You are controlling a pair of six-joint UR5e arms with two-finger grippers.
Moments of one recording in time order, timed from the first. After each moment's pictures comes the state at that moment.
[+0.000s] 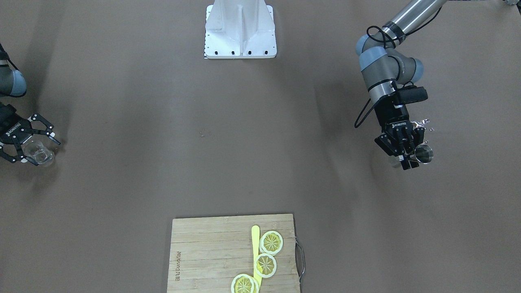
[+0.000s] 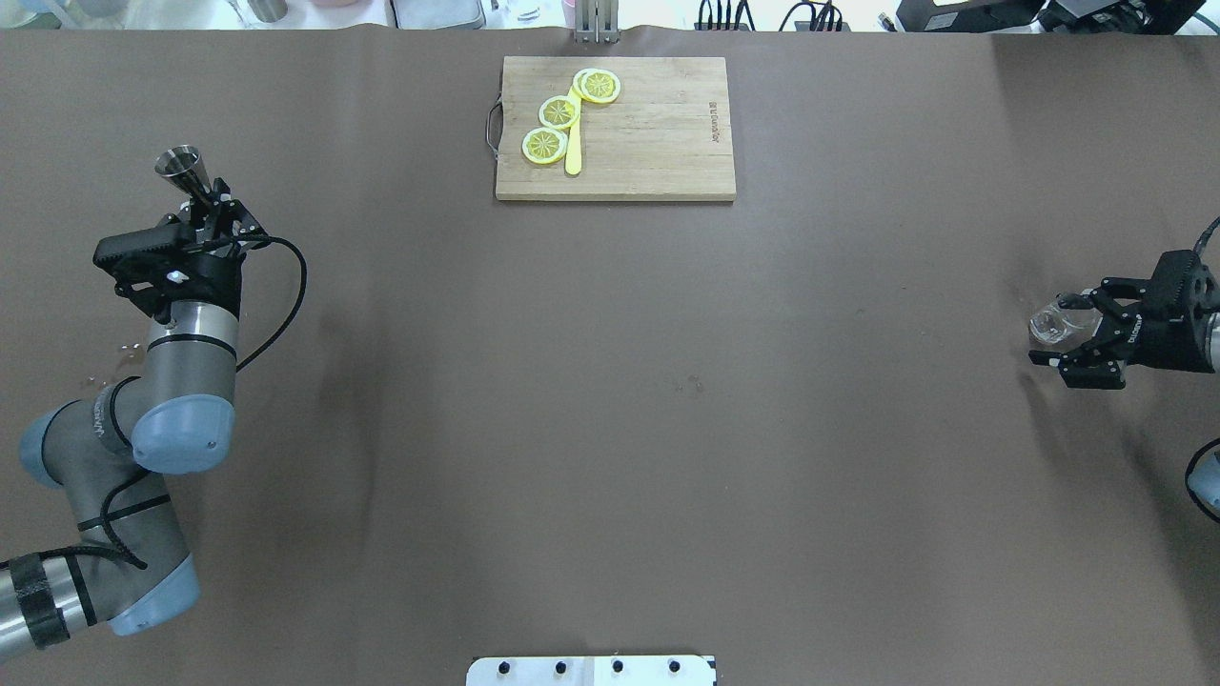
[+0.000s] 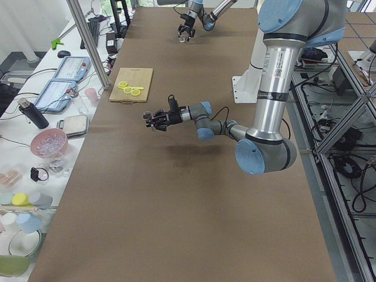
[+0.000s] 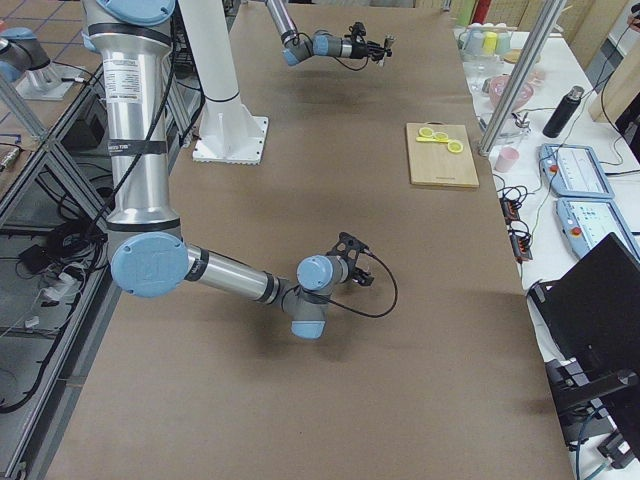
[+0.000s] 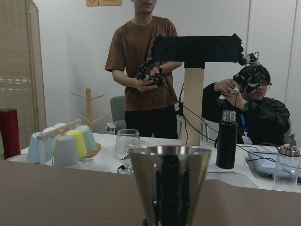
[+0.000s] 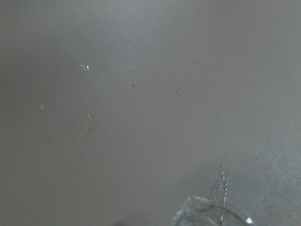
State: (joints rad) left arm -0.49 -1.75 -1.52 -2.42 -0.51 -1.36; right arm 0.95 -1.54 1.09 0.23 2.10 0.28
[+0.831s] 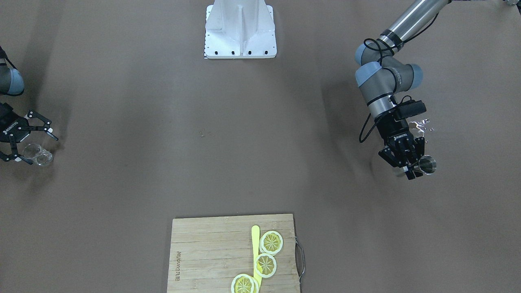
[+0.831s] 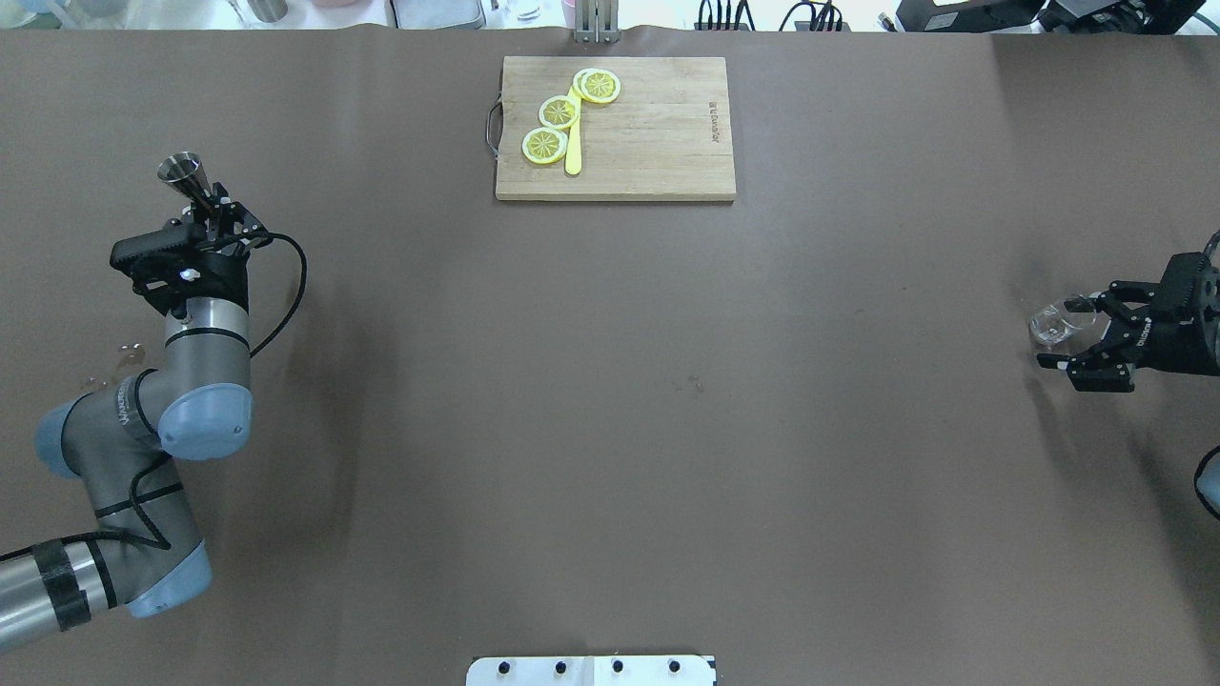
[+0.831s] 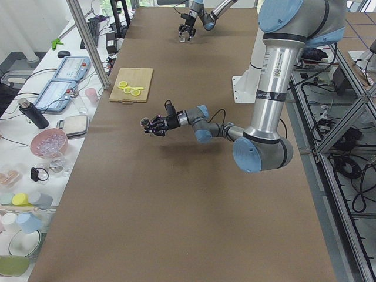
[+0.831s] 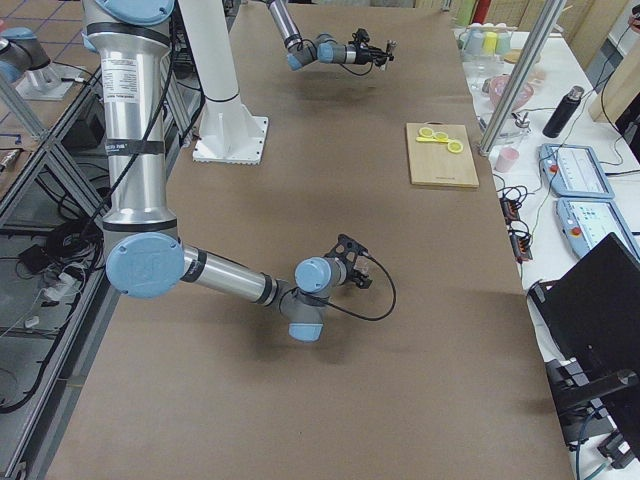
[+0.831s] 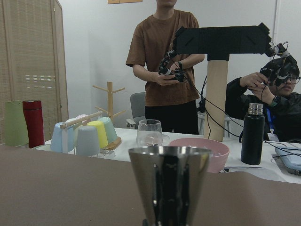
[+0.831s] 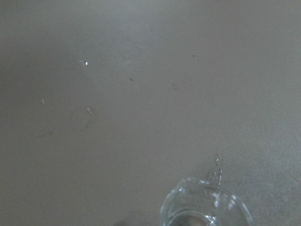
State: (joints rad) left arm -0.51 -1.80 -1.43 -2.37 -0.51 -1.45; right arm 0.97 -1.56 1.09 0.23 2.12 0.29
